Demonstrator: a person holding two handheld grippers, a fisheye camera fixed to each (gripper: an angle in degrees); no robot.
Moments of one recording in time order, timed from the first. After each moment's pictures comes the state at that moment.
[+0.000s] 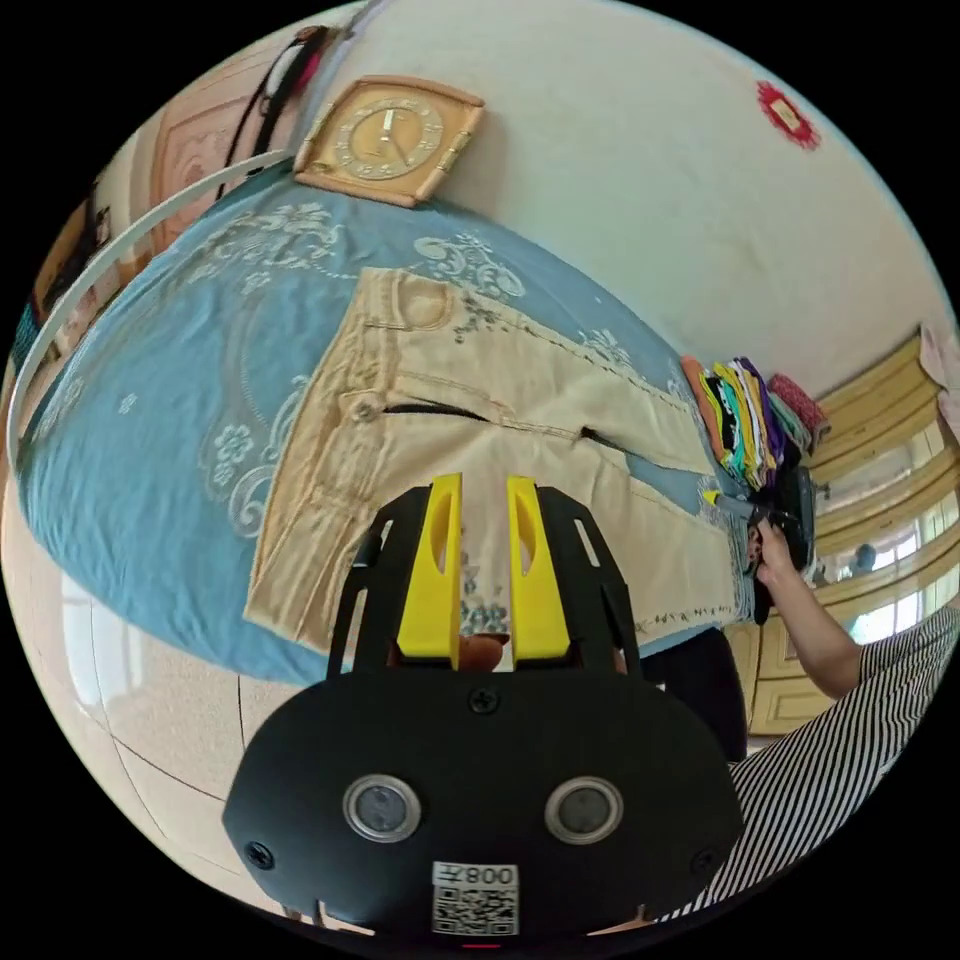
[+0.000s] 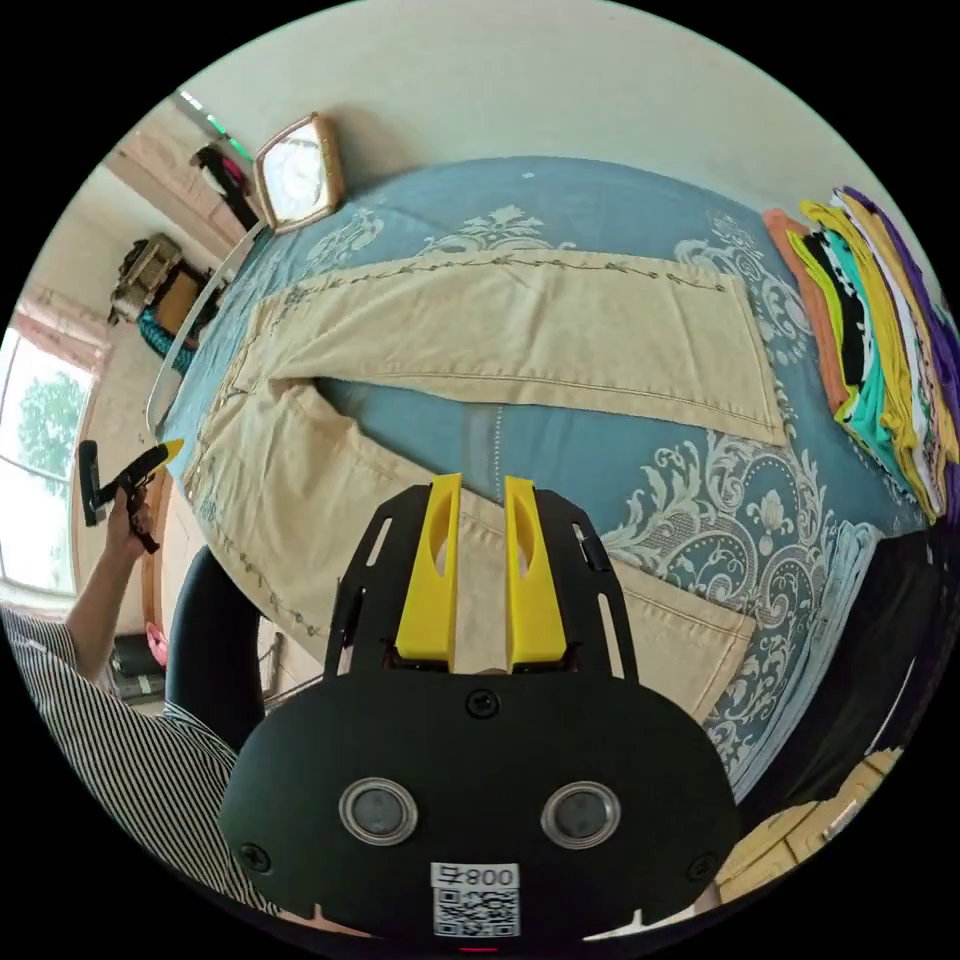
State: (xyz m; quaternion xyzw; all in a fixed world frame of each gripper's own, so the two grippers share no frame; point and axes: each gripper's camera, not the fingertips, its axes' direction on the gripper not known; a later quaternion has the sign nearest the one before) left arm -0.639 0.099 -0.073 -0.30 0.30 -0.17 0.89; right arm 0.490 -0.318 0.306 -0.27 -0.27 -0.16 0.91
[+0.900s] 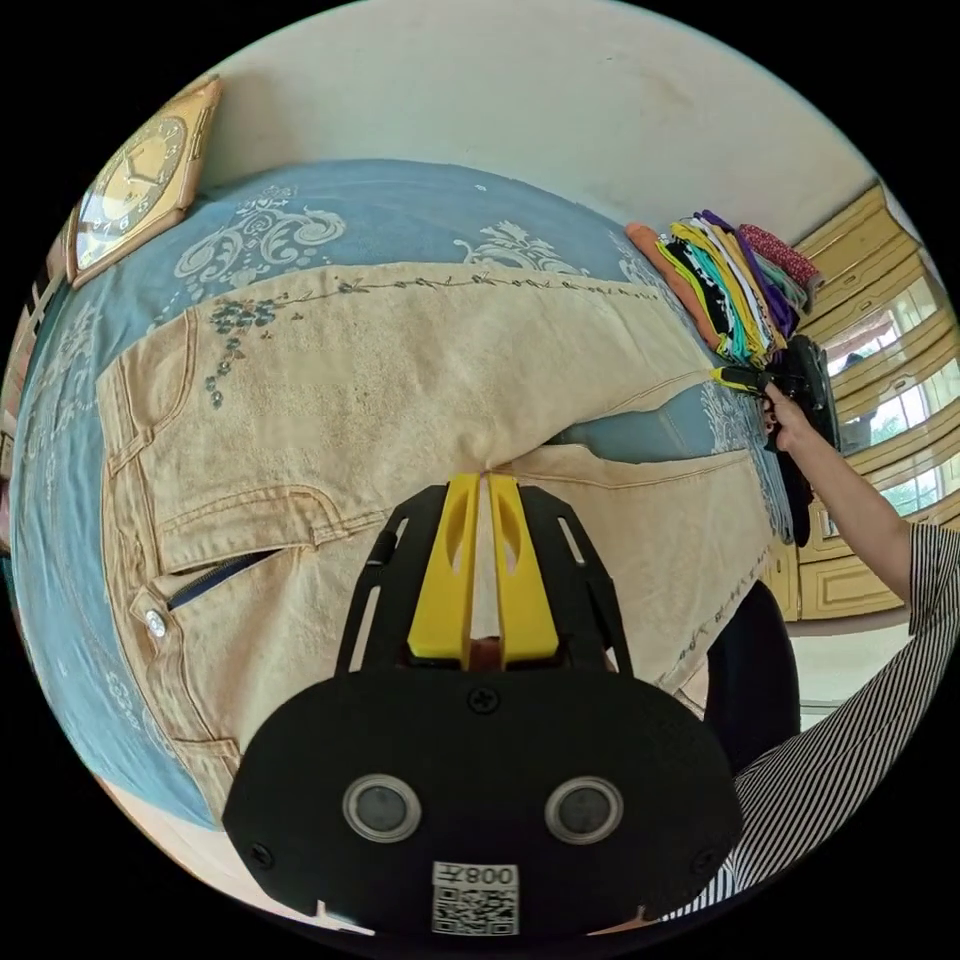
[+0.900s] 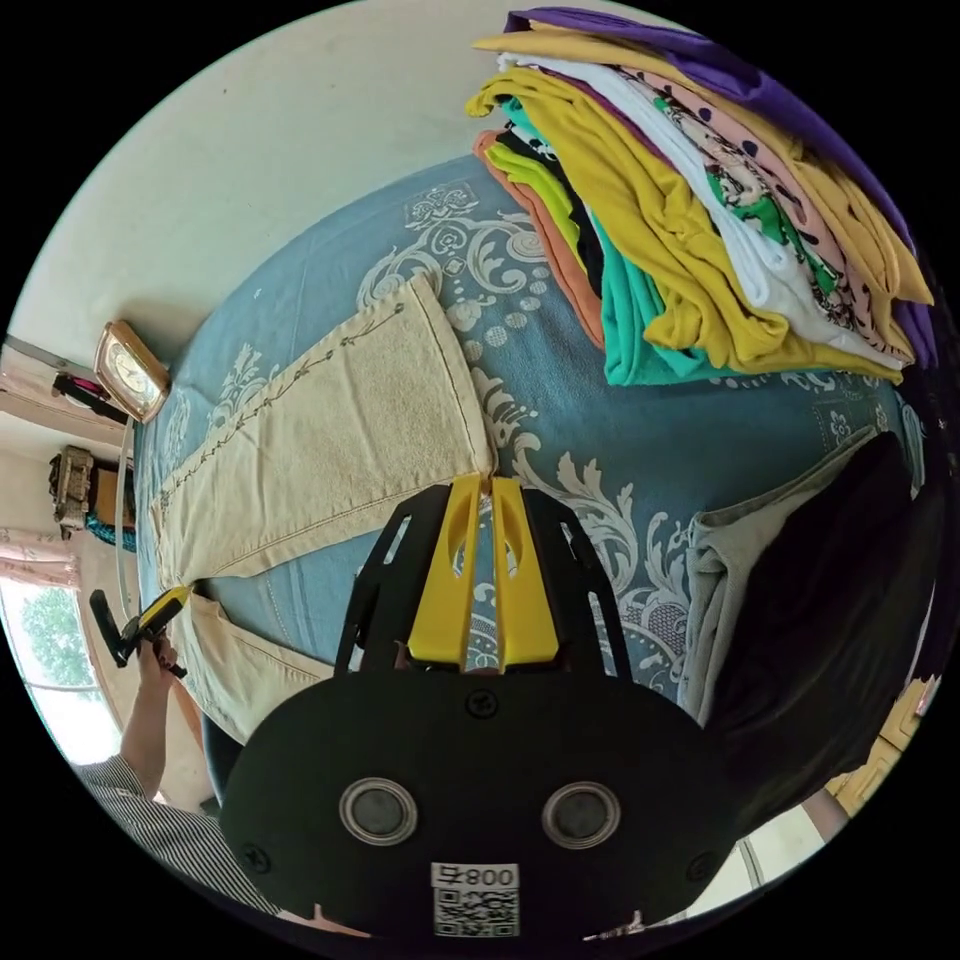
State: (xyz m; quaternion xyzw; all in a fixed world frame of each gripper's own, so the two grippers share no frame) left arm -0.572 0.037 -0.009 -0.32 0.32 -0.05 0.89; right arm 0.538 -0.413 0.417 -0.28 -0.18 -0.01 0.94
